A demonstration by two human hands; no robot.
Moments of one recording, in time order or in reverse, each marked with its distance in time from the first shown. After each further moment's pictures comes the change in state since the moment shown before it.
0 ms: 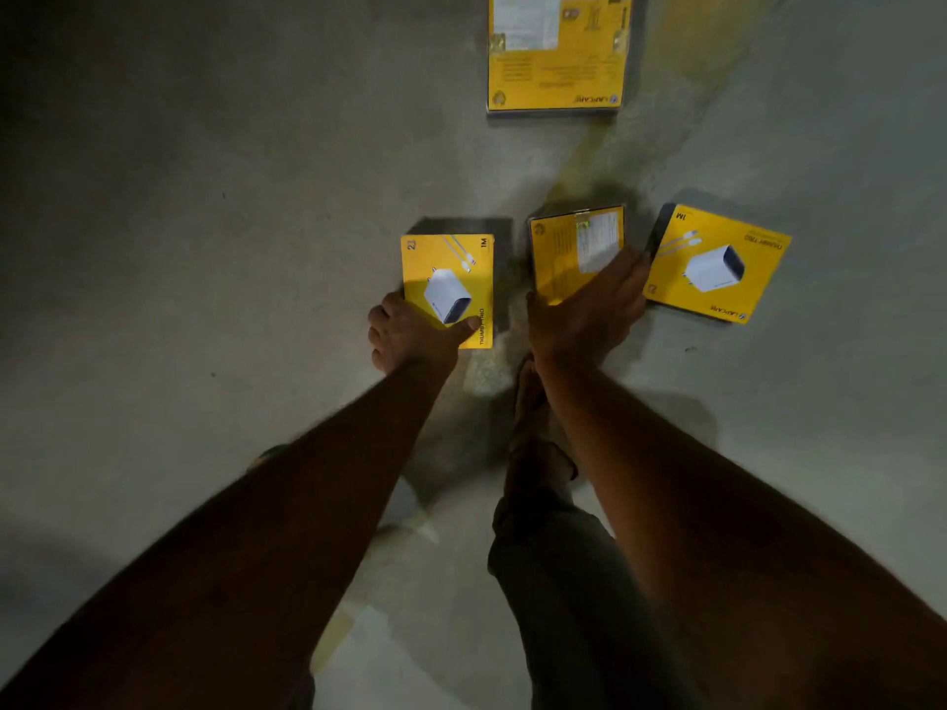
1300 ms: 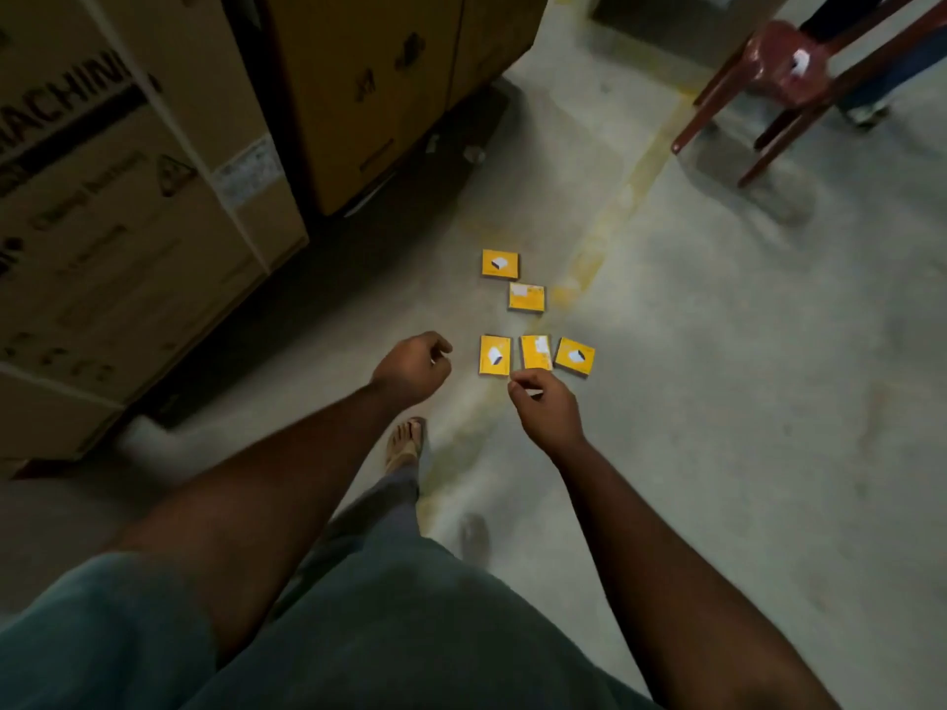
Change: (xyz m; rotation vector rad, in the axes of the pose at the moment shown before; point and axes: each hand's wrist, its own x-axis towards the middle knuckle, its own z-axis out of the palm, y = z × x) left_hand -0.474 -0.335 -0.558 -0.140 0.022 0.915; right_hand -0.661 -0.069 -0.485 0.411 -0.180 -0.465
